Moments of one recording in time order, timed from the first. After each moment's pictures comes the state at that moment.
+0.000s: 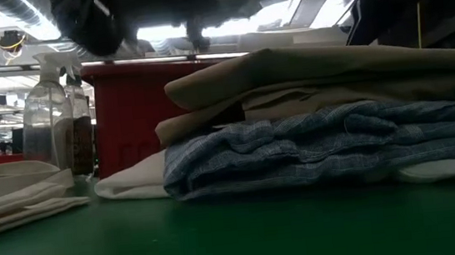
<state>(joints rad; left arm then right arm) -0.06 1.82 0.88 1.36 -0.50 -0.23 0.18 1.12 0.94 -0.82 0.50 0.21</state>
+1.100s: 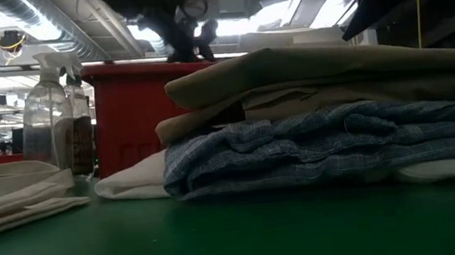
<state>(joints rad) 0.73 1.76 1.58 -0.25 -0.07 -0.29 0.18 1.01 0.94 -0.81 0.50 0.20</state>
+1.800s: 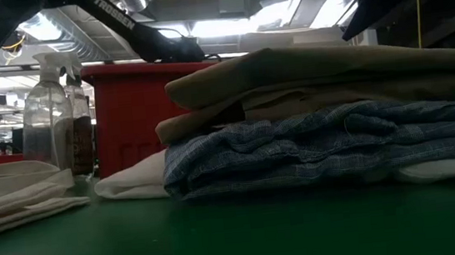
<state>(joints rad) 0.79 2.01 1.58 -0.35 0.12 -0.24 0.18 1.01 0.94 -0.81 0.50 0.22</state>
